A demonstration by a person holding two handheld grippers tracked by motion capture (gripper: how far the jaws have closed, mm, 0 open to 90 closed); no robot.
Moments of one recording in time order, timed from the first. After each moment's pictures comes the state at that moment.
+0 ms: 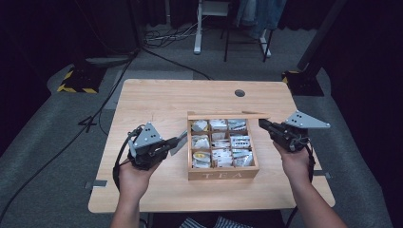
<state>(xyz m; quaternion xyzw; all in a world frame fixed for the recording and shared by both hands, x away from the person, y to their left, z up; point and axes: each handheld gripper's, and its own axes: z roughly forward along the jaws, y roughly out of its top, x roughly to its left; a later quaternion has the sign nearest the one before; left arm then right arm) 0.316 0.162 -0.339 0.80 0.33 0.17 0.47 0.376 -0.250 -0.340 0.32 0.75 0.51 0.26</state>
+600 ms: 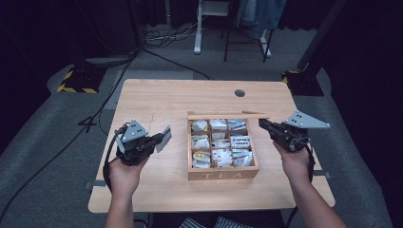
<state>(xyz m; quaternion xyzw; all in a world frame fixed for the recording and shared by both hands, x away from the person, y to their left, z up) 0.331 0.193 -0.357 0.78 0.40 0.19 0.44 0.376 -0.250 -0.340 0.33 0.75 0.51 0.26</state>
